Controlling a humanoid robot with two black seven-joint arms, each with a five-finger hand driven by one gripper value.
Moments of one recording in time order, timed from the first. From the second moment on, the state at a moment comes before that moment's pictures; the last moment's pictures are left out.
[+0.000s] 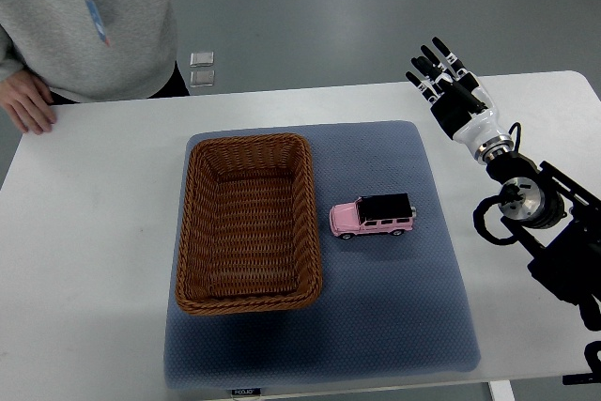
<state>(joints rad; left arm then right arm) -0.04 0.00 -0.08 -0.18 0.11 -0.12 0.02 0.57 -0.18 0.98 0.83 -0.15 0.22 0.31</state>
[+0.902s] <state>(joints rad) -0.04 0.00 -0.08 -0.18 0.11 -0.12 0.02 0.78 -0.55 0.59 1.08 -1.10 0.45 0.28</state>
